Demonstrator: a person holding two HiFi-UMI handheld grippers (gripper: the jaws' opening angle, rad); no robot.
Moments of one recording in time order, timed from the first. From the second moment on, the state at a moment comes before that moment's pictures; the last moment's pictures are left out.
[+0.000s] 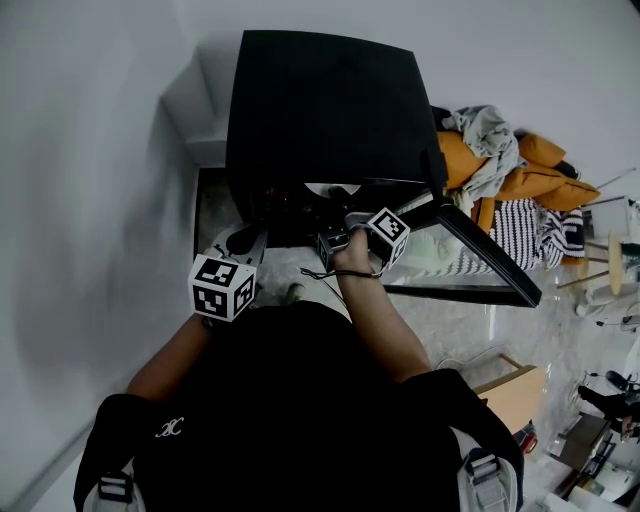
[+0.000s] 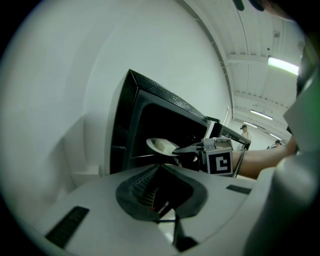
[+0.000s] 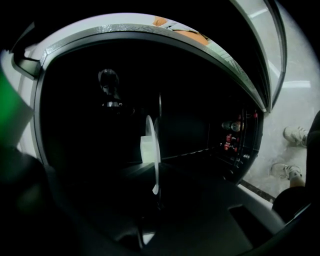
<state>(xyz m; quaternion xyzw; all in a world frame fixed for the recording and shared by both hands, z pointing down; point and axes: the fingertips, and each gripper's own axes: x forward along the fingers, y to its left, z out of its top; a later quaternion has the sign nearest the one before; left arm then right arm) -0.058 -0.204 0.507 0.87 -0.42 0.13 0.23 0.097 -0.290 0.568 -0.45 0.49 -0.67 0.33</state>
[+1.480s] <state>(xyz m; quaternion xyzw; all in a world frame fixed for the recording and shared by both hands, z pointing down) -0.037 -0.222 0.509 0.90 -0.33 0.15 0.23 0.091 -0.168 0.552 -0.42 0.54 -0.65 0.33</state>
